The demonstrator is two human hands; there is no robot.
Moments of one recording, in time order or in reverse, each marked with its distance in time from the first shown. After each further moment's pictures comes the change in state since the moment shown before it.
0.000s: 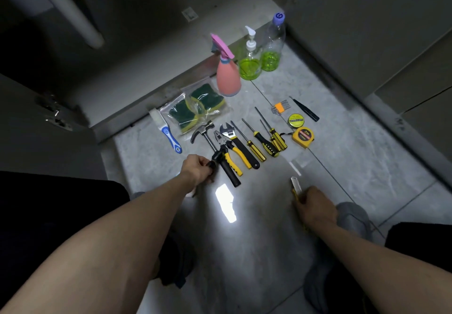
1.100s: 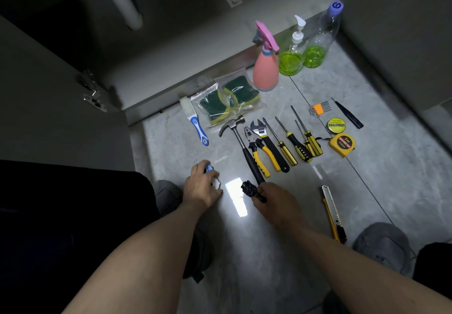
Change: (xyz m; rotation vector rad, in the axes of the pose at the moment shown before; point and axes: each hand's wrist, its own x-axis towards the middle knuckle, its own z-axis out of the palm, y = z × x) left_hand -0.007 -0.096 -0.022 0.650 0.163 0.384; right_hand -0.020 -0.135 0.046 0.110 -0.177 -0.545
